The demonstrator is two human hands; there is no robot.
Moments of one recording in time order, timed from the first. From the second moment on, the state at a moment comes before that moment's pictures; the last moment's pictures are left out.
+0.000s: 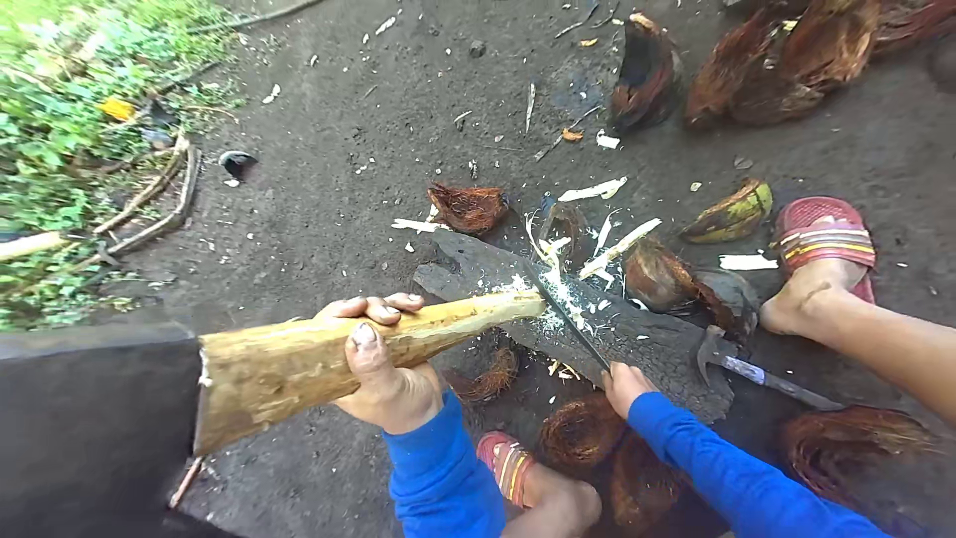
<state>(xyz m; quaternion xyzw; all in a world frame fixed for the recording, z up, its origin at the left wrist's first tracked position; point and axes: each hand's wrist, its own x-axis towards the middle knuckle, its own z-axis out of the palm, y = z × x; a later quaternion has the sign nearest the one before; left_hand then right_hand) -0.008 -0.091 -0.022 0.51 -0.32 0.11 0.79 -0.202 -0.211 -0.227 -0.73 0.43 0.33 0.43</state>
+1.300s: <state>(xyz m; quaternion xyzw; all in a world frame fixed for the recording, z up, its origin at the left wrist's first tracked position) -0.008 -0.101 -0.014 0.58 -0.21 0.26 0.75 -0.189 -0.218 -0.230 -0.71 0.42 0.33 0.47</state>
